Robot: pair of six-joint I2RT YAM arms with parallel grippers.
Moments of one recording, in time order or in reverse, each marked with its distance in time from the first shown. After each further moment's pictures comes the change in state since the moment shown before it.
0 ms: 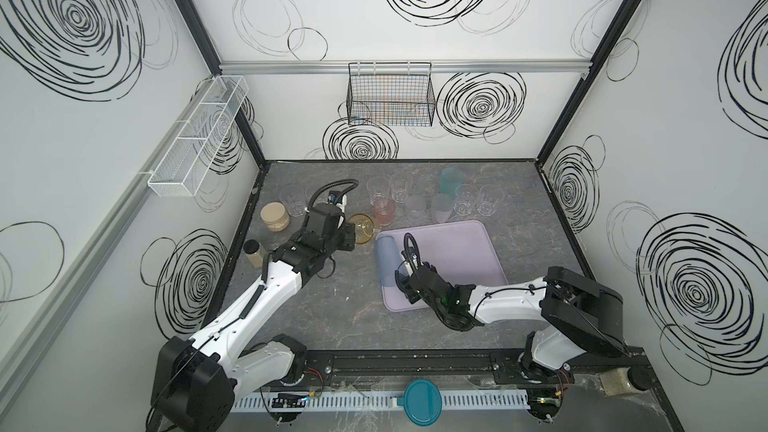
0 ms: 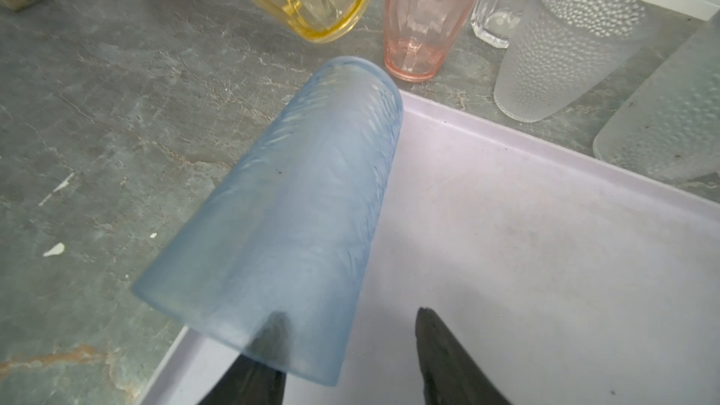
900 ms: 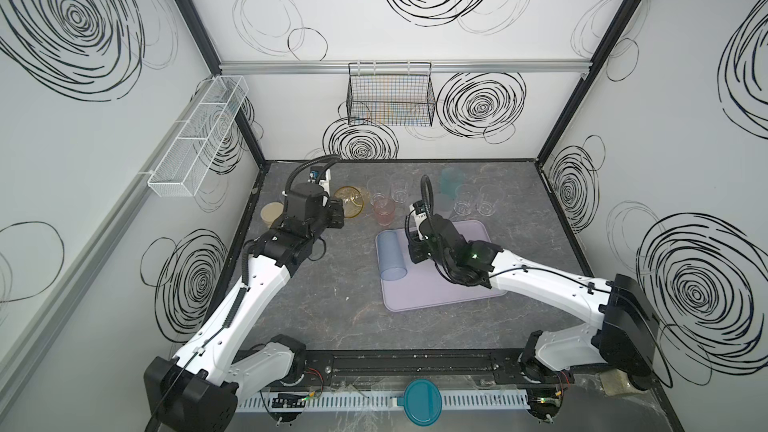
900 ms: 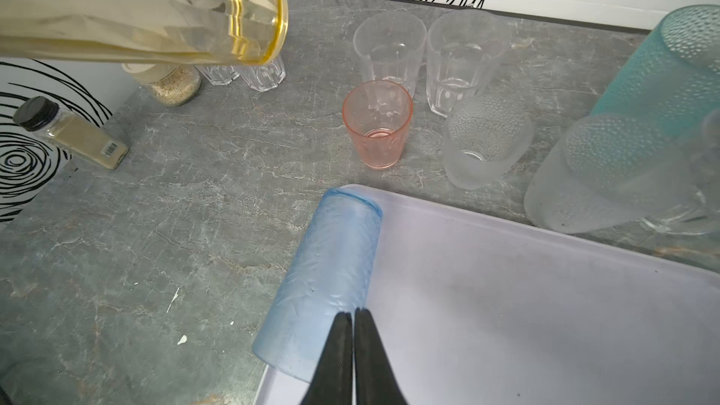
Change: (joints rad) left arm 0.087 -0.029 0.201 -0.057 -0.033 0.040; right arm -0.200 -0.177 0.470 -0.673 -0.232 0.115
